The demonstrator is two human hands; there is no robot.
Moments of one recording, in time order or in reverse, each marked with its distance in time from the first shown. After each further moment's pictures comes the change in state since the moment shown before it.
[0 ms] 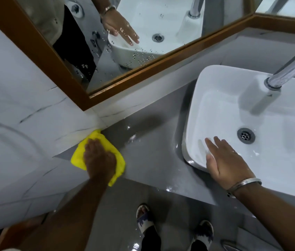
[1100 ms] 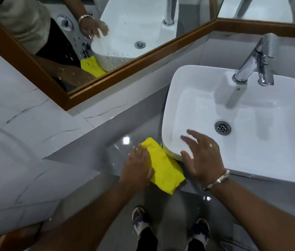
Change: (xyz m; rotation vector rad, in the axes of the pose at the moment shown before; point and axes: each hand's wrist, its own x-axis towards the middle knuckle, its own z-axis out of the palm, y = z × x) left_hand -0.102 0.136 -0.027 0.062 -0.445 0.602; right_hand -0.031 -0.001 -0.004 0.136 0.481 -0.268
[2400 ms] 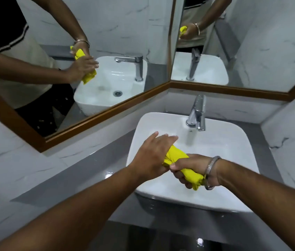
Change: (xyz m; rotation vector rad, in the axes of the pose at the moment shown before) left_hand 0.062 0.172 -0.158 -0.005 0.559 0.703; right_hand 0.063 0.047 -0.167 1.123 -0.925 0.755
